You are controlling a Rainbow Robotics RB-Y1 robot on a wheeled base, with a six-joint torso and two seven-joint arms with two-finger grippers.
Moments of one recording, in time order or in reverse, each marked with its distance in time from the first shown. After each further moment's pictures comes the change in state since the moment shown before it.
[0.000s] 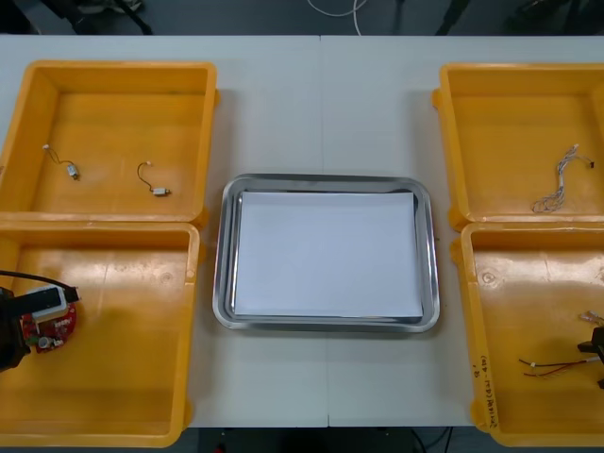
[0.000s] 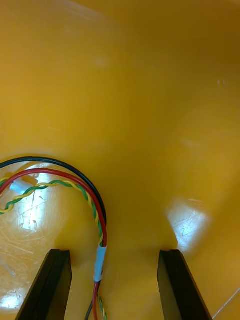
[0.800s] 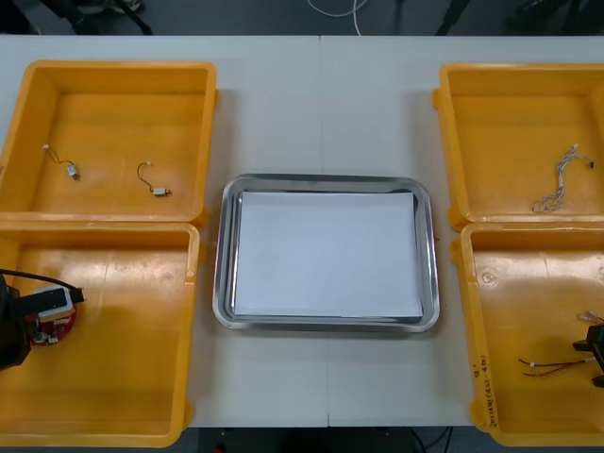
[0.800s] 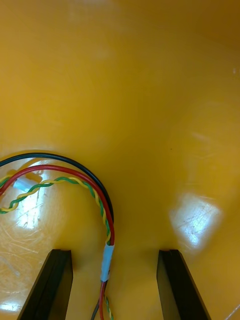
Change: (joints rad) right arm -0.013 0.018 0.004 0.011 0.011 -0.004 0.000; left arm -0.047 -0.004 -0.059 0.020 -0.040 0.000 0.001
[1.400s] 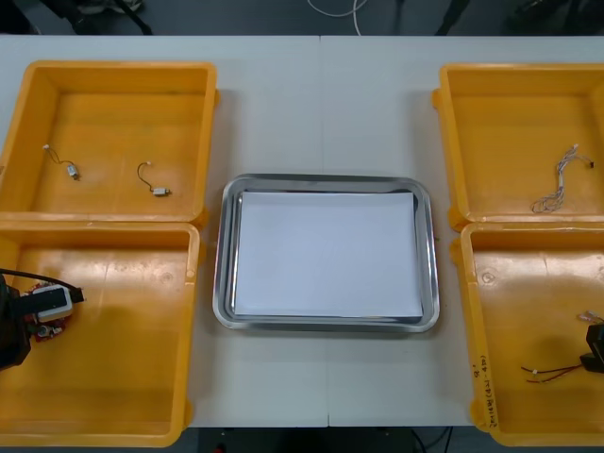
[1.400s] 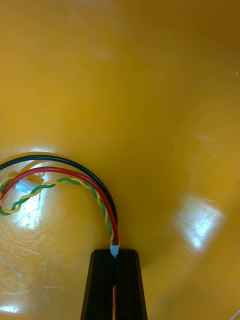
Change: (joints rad) right arm -0.002 0.002 0.000 0.003 0.003 -0.005 0.000; left arm -0.001 0.000 0.000 0.000 0.000 0.001 0.002
